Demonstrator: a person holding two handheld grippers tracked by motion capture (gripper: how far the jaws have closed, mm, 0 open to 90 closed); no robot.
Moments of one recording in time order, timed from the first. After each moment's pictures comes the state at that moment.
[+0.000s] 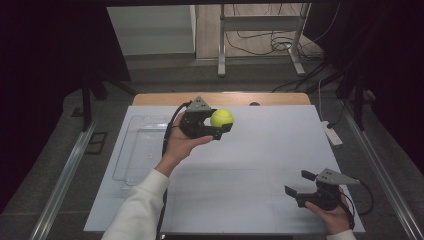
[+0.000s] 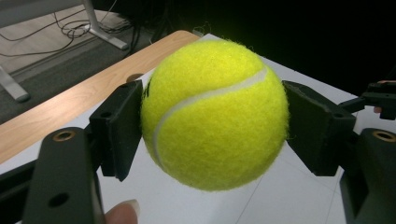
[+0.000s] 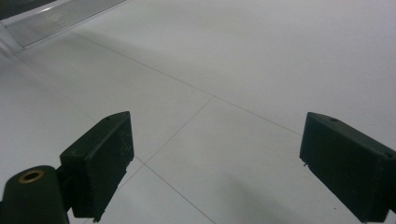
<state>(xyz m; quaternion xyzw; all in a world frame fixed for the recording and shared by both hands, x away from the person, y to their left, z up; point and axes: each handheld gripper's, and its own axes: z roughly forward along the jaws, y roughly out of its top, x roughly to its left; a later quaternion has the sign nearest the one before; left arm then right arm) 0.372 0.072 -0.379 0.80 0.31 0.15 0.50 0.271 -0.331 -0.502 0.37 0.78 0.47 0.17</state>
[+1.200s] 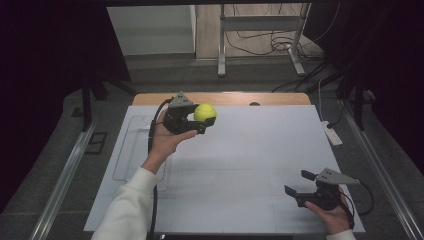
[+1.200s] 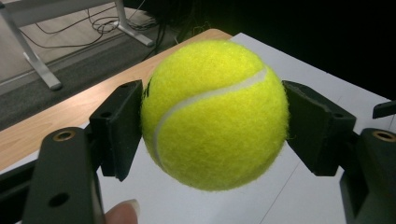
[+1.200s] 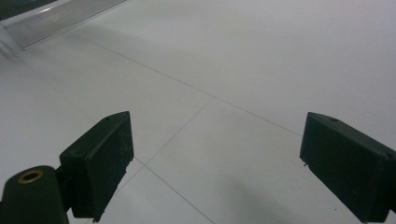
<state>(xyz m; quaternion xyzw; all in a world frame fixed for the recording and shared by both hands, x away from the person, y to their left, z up) 0.378 0.112 -0.378 0.78 0.35 0.17 0.49 0.272 -0.330 -0.502 0.37 0.78 0.47 0.17</state>
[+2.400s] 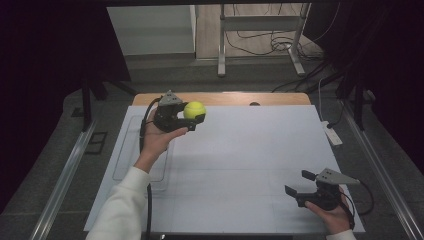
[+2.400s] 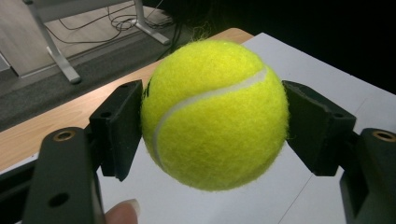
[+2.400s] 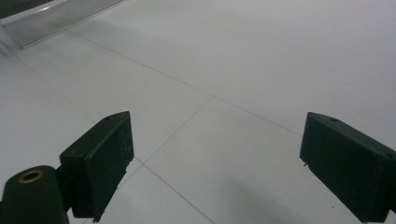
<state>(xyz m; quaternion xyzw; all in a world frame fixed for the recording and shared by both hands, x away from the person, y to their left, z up) 0.381 0.138 -0.381 0.77 0.38 0.19 0.48 0.272 -0.331 -0.502 0.37 0.78 0.47 0.17</state>
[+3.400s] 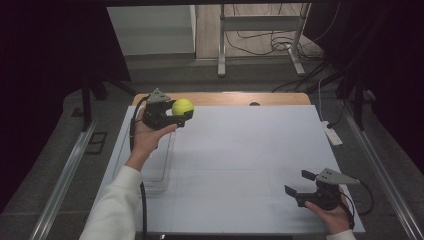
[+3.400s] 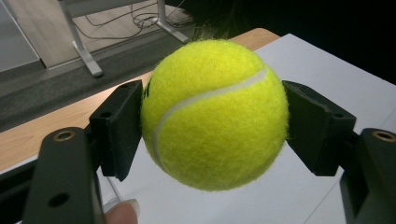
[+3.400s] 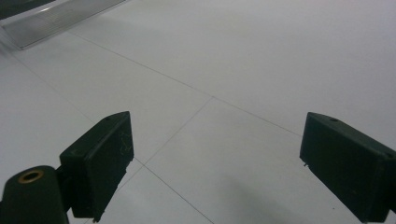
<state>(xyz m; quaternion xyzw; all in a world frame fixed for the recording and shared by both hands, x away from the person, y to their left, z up) 0.386 0.166 -0.384 0.75 0.41 0.21 0.47 0.271 -0.330 -0.501 0.37 0.78 0.47 0.17</state>
